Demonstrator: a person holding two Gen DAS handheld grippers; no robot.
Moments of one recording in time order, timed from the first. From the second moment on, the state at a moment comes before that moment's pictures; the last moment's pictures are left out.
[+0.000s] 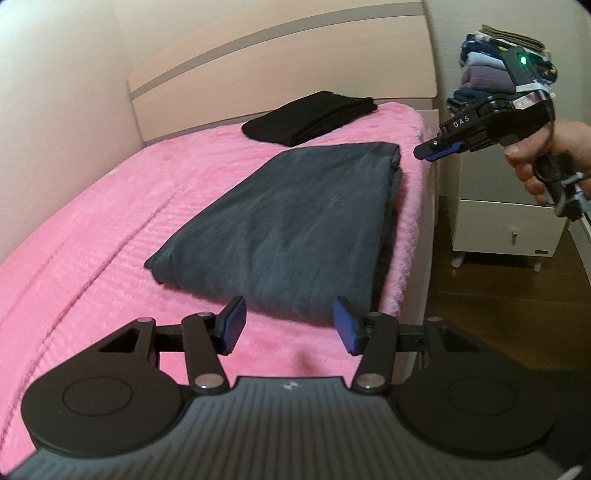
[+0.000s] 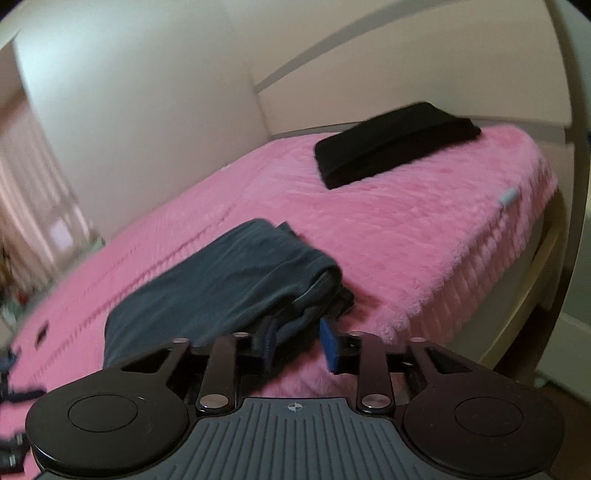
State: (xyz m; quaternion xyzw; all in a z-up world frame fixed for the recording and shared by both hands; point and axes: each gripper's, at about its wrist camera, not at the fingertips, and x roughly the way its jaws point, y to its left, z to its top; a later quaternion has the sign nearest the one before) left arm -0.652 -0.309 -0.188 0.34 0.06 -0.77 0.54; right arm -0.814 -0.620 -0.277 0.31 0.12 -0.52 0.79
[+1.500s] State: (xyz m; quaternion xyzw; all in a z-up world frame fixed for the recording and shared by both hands) left arm -0.748 -0.314 -0.265 0.51 -0.27 -0.63 0.52; right arm -0.597 -0.580 -0.294 -0.23 0.39 -0.18 0.87
